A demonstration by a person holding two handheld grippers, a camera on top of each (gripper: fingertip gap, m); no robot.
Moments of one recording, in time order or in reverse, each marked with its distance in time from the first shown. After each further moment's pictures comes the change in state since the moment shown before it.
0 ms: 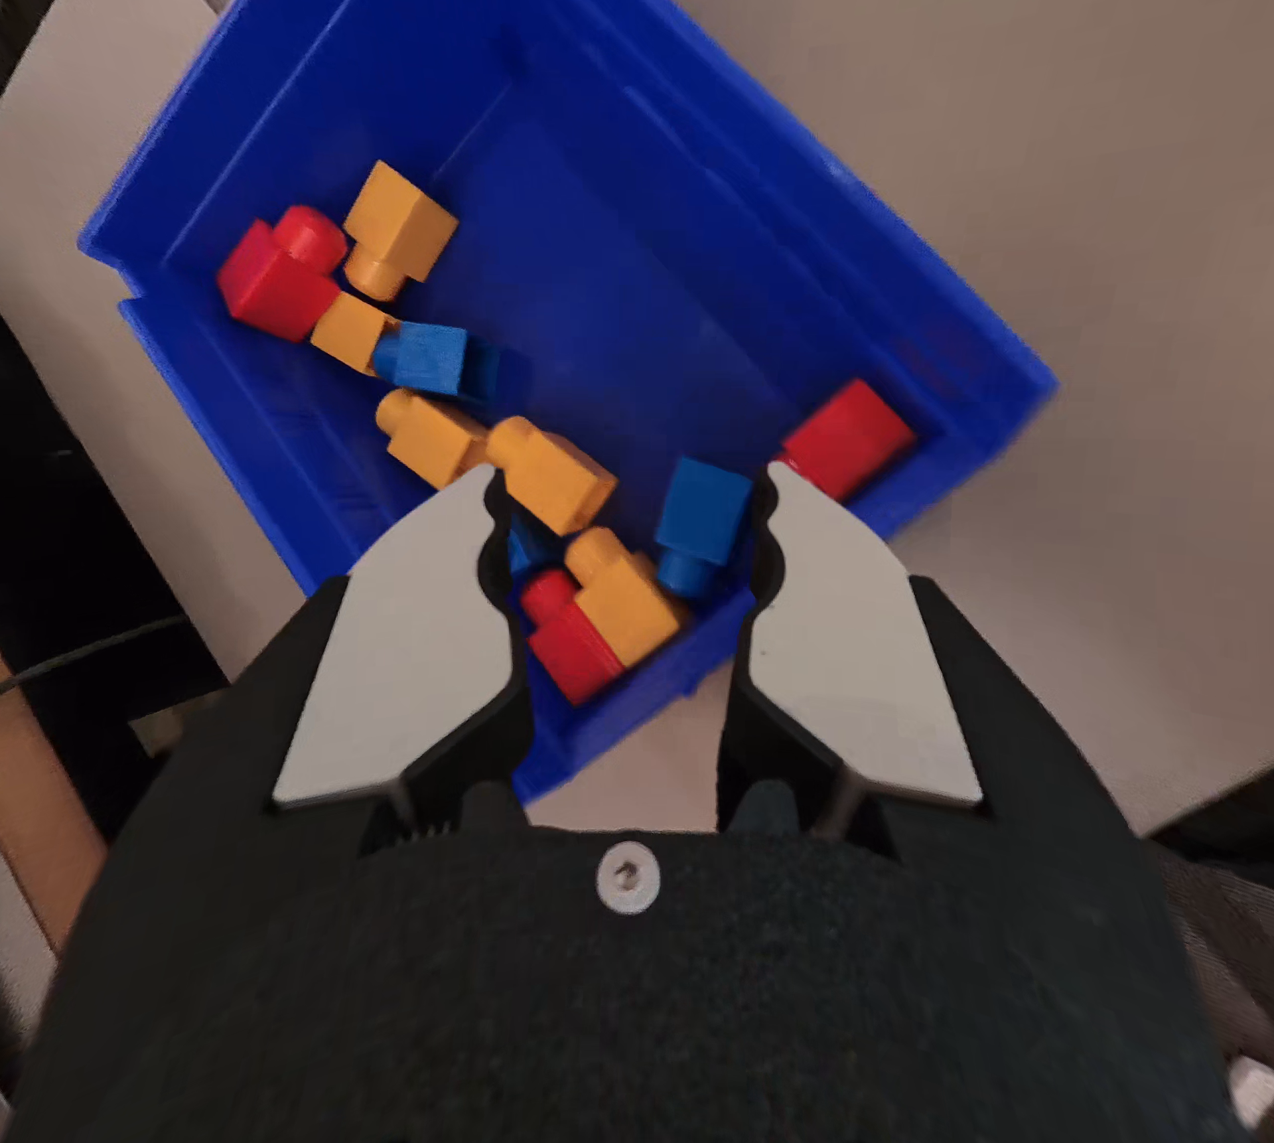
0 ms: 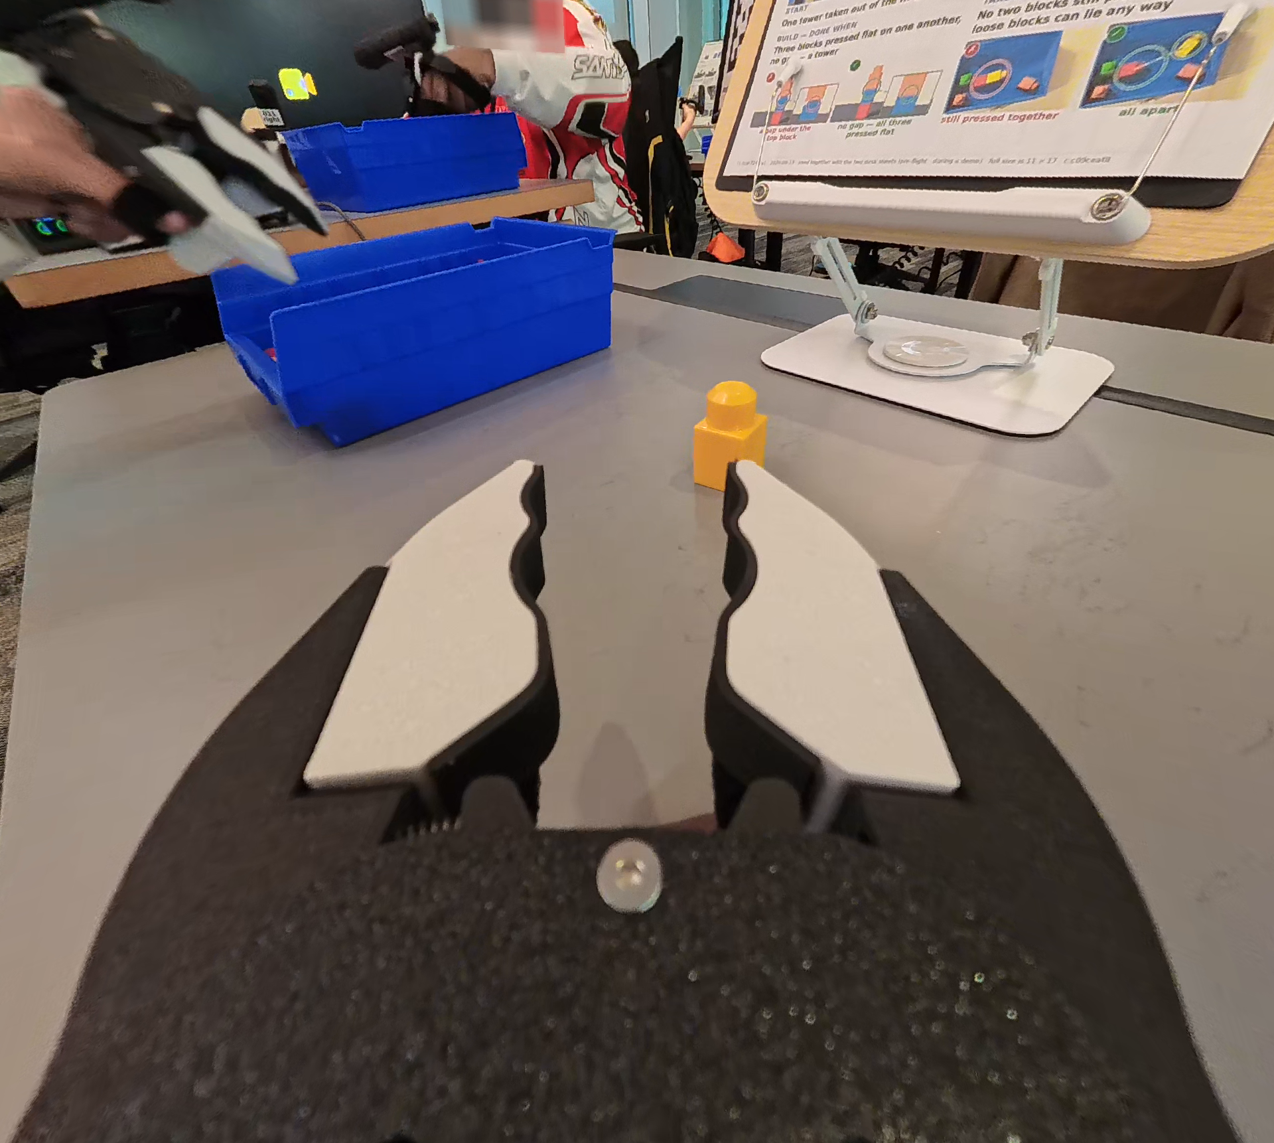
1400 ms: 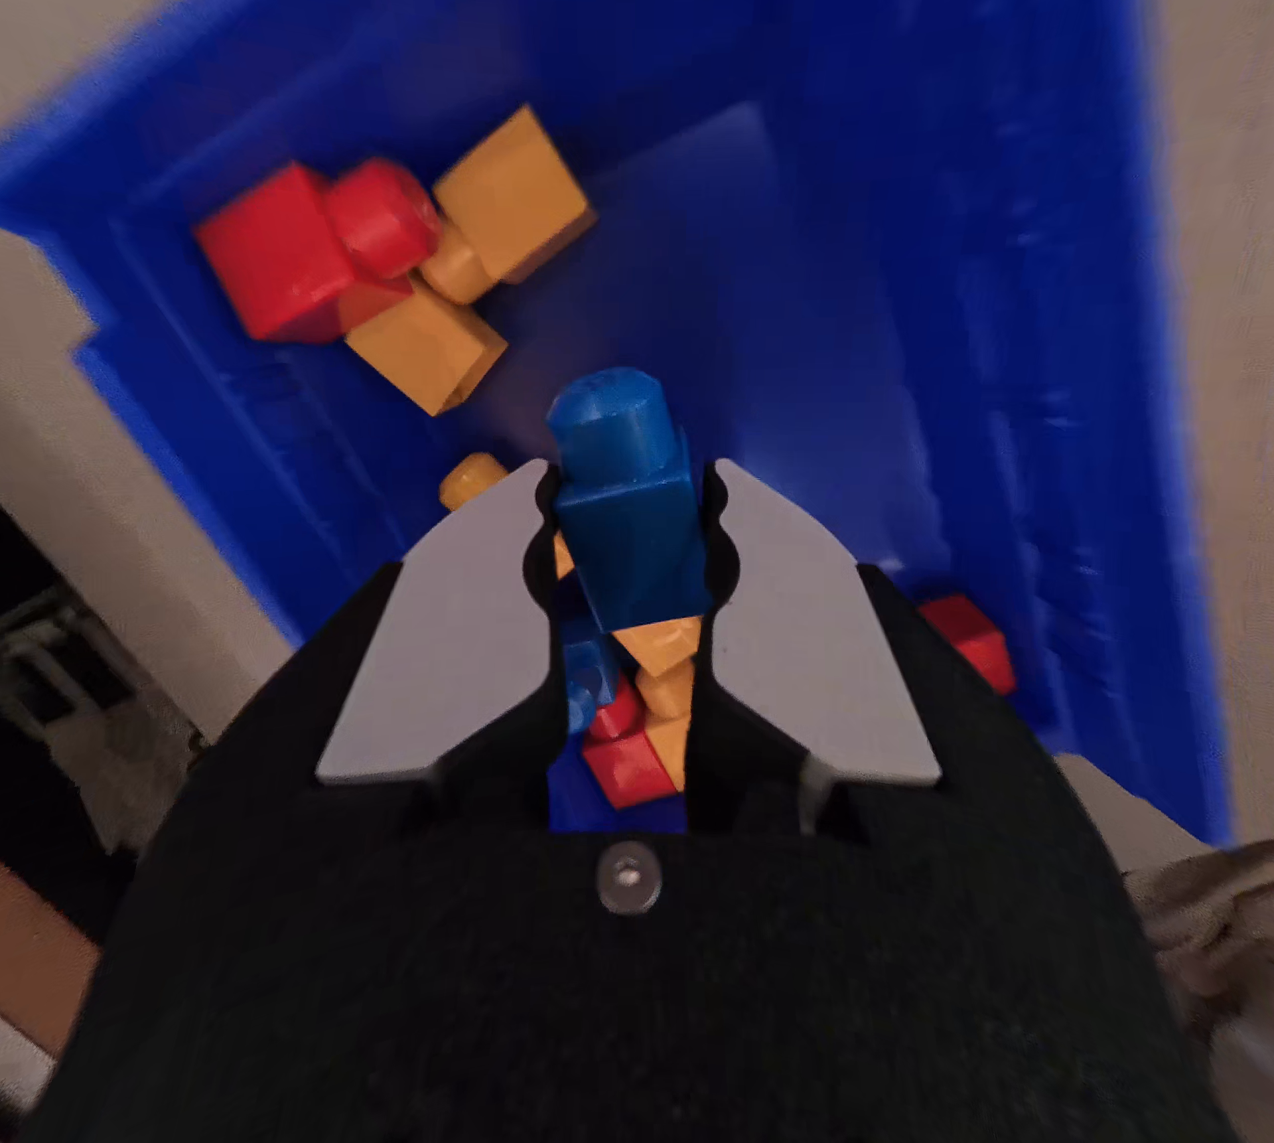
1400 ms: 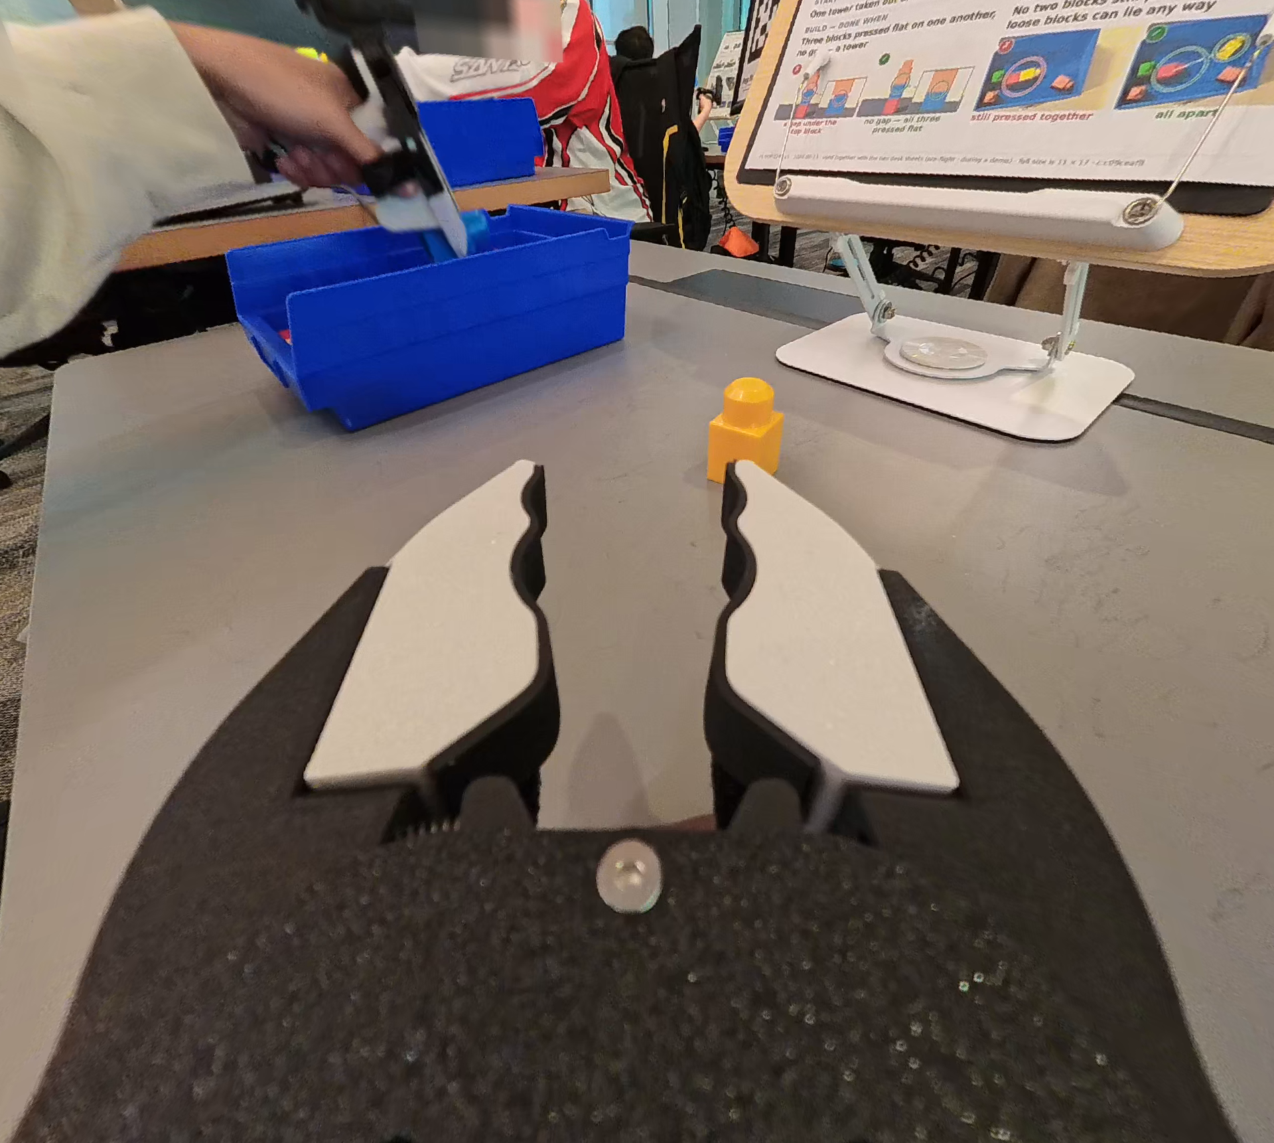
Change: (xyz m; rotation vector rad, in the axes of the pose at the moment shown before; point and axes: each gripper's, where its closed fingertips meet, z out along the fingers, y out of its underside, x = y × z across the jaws) left arm -0.077 -0.028 0.088 -0.363 0.105 -0.350; right arm -0.006 0.002 0.001 -0.013 -0.022 -0.023
